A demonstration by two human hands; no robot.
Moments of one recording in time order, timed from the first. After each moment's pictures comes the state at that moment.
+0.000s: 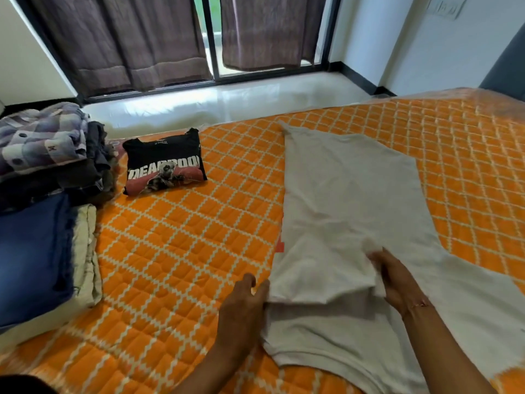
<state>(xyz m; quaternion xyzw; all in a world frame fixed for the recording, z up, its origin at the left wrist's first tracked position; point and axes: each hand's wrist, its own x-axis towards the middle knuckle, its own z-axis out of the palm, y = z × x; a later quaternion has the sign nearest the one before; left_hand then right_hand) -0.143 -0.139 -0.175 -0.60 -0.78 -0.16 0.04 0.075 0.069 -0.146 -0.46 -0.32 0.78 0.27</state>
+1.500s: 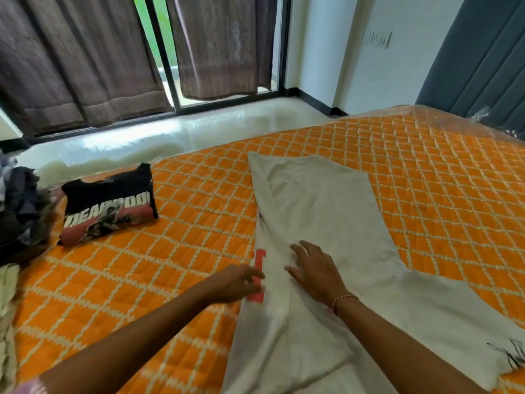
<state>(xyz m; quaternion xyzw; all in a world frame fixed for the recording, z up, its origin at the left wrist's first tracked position) -0.166 0.008 -0.099 -0.63 -0.68 -0.02 -0.38 0.023 0.100 -0.159 -0.45 -0.88 0.14 0.05</state>
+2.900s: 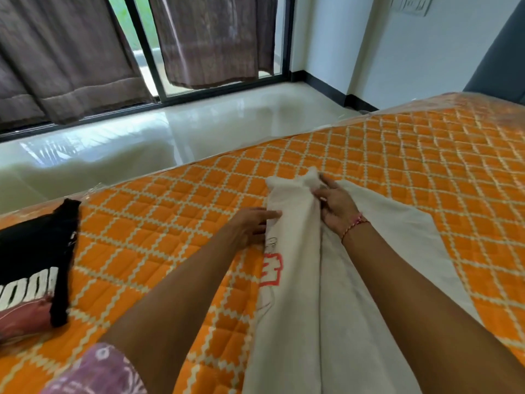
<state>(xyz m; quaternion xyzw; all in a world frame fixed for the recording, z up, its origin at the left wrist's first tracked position) -0.255 0.349 -0.178 -0.15 -0.64 -0.44 -0.61 -0.101 0.435 -0.166 -0.47 -0.31 0.73 0.39</state>
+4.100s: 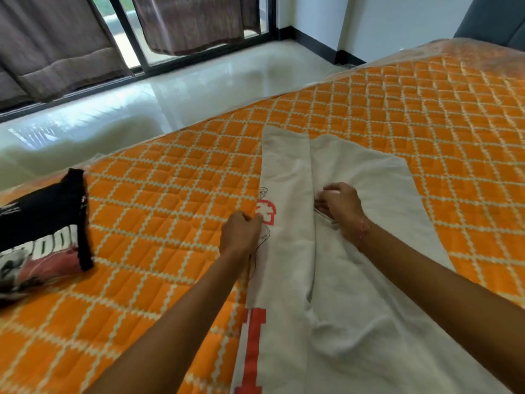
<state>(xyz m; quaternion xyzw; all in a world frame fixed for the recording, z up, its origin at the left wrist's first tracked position) -0.199 0.236 -0.185 -0.29 -0.83 -0.32 -0.34 -0.043 0.341 -0.179 -0.63 -0.44 0.54 0.35</state>
